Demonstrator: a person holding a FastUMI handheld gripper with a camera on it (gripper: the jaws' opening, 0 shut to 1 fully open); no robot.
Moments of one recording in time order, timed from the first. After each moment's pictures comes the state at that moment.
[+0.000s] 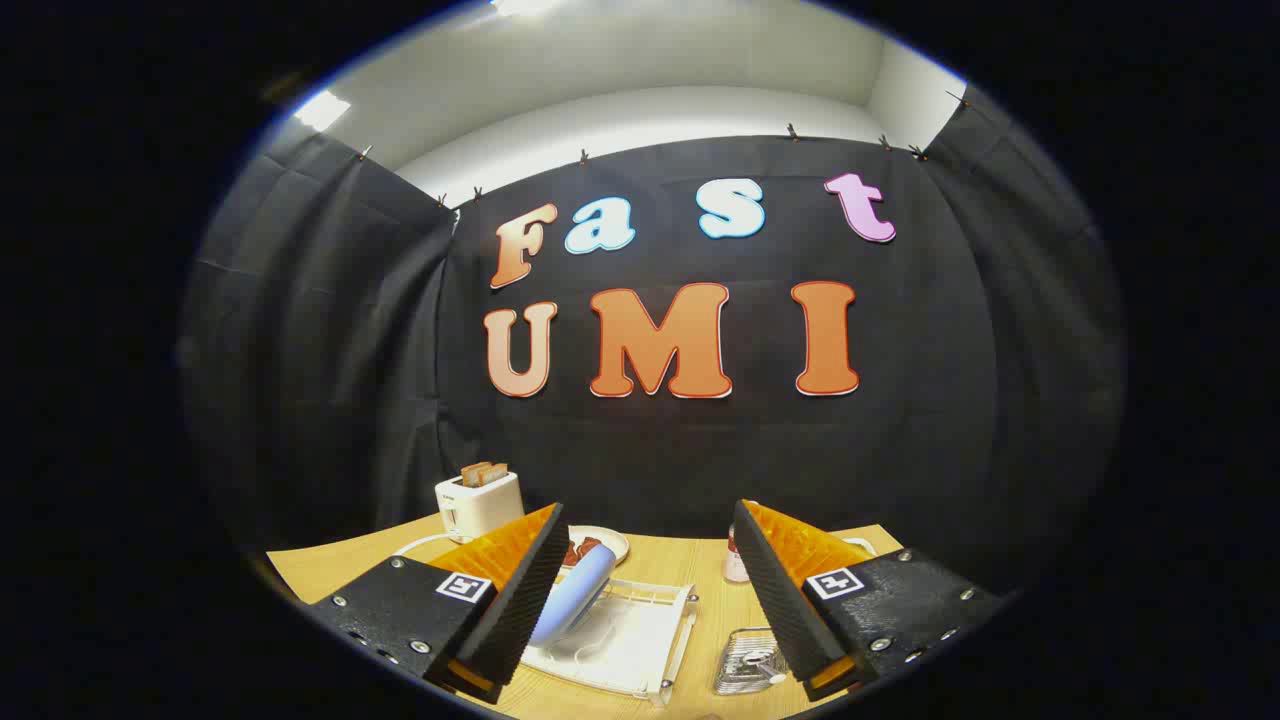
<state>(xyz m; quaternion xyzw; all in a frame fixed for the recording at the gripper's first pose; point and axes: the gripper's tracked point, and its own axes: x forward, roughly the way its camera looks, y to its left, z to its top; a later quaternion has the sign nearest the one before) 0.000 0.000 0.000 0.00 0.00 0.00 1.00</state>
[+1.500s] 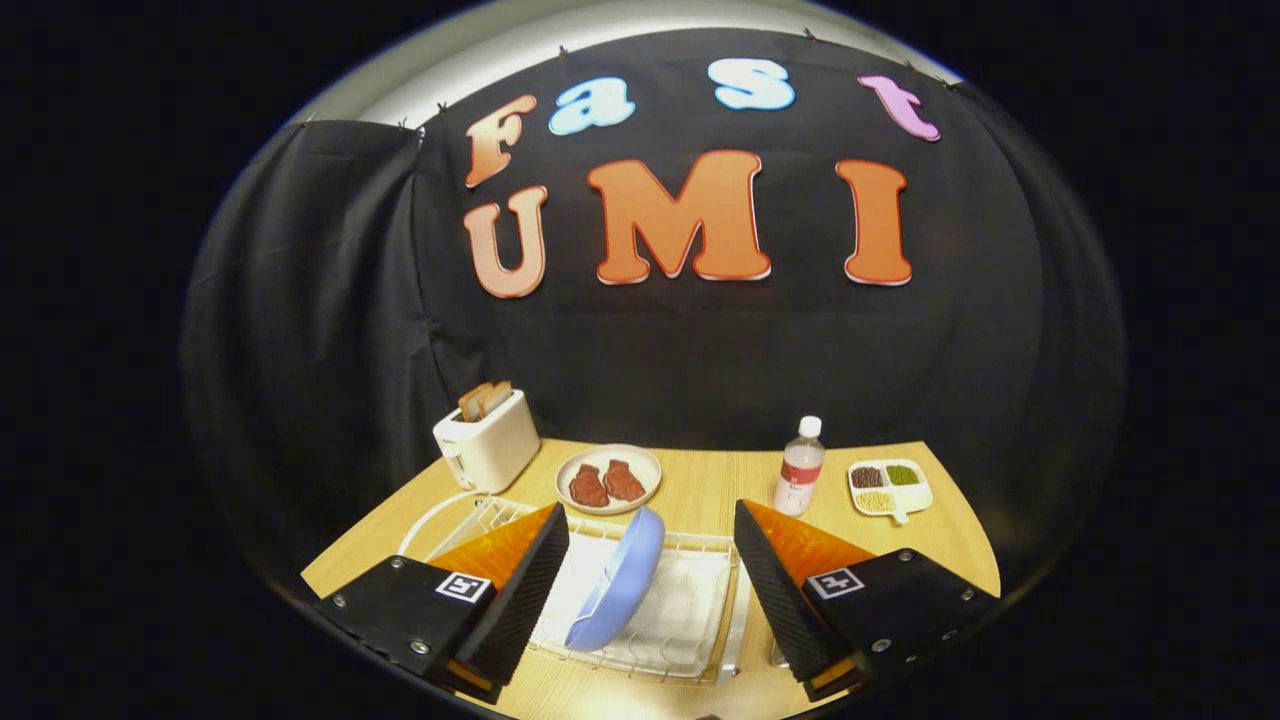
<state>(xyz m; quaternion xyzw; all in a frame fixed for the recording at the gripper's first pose) 0.093 0.045 -0.074 0.04 0.24 0.01 0.97</state>
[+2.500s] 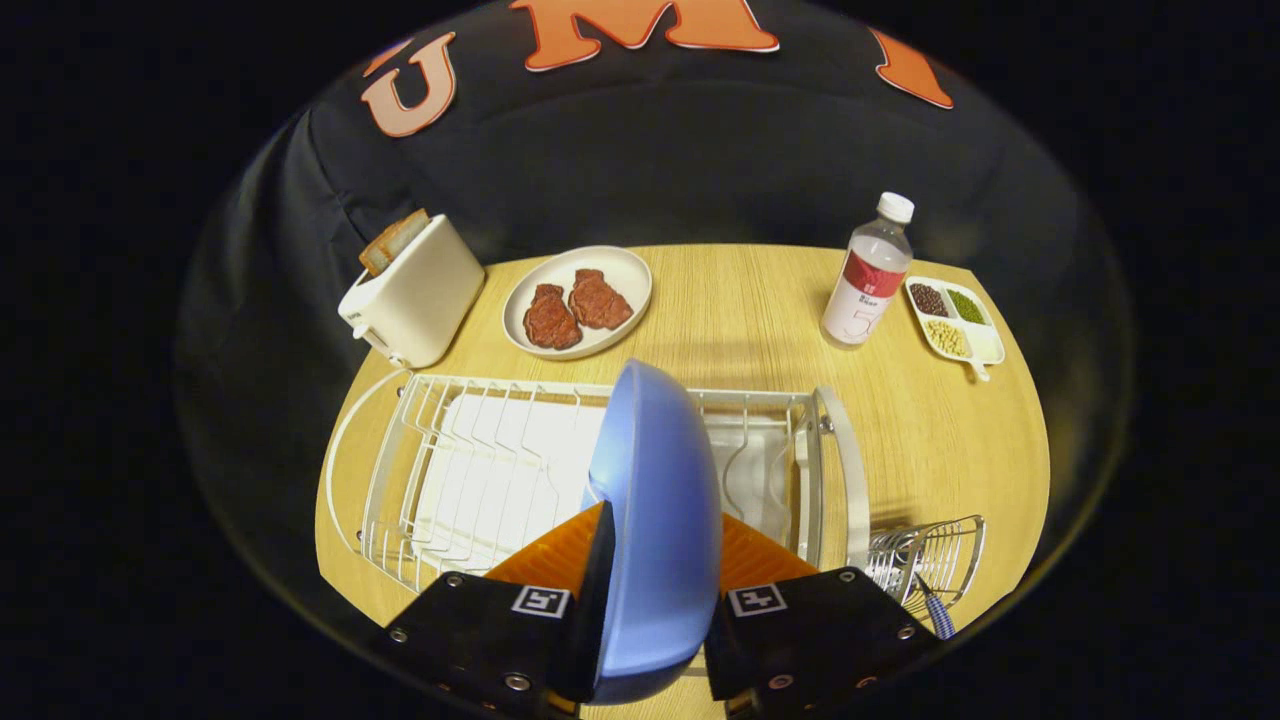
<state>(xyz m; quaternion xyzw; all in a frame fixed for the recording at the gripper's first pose) 0.119 0.074 -0.238 0.07 0.52 -0.02 0.85</state>
